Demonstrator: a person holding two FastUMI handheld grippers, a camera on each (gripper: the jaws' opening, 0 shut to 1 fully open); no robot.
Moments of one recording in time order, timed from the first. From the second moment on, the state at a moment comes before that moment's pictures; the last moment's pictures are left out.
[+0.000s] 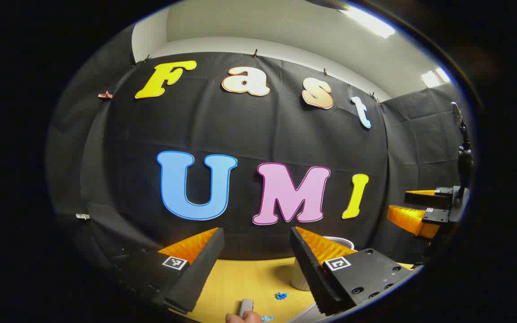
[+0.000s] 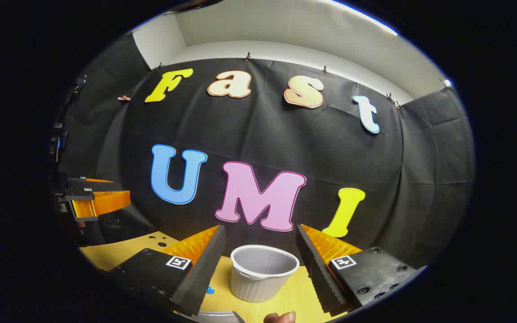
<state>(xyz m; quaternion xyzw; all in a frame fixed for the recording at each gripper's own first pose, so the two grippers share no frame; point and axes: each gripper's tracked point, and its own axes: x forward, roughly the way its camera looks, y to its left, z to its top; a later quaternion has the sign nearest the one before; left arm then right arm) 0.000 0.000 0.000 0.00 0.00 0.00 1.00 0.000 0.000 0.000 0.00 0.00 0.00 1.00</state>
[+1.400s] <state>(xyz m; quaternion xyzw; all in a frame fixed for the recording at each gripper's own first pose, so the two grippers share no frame) -0.010 0.014 -0.034 0.05 0.03 0.01 1.00 -0.119 0.053 -0.239 0.07 0.45 0.19 0.87</state>
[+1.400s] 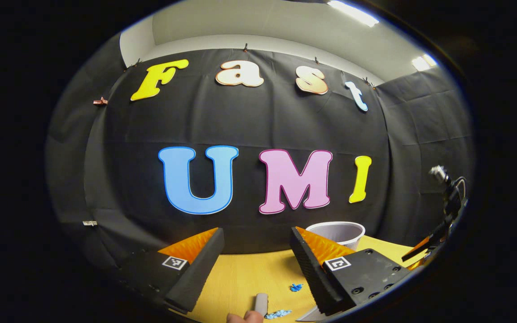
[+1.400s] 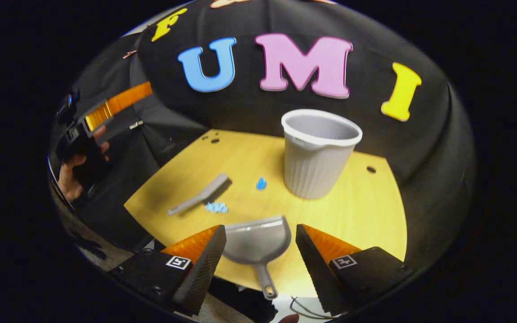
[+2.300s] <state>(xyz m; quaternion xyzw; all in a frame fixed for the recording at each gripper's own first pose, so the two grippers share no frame) -0.035 0.044 -0.084 0.05 0.10 0.06 0.99 -0.186 0.085 -0.437 -0.08 0.66 0.24 0.71</state>
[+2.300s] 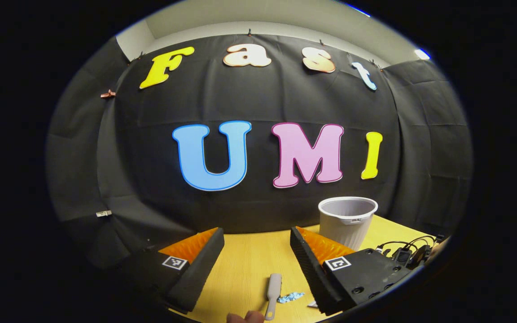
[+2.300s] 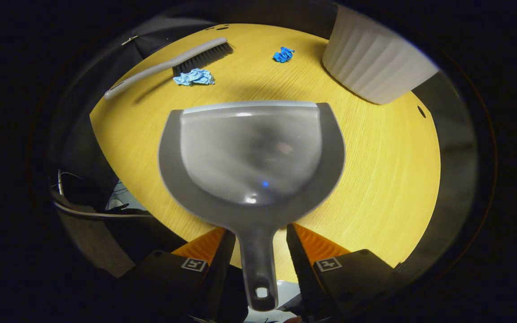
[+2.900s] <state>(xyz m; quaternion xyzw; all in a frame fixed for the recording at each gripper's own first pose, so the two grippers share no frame) -0.026 0.054 -0.135 0.03 0.16 0.10 0.98 -0.182 0.098 -0.446 -0.04 0.61 0.27 0.74</state>
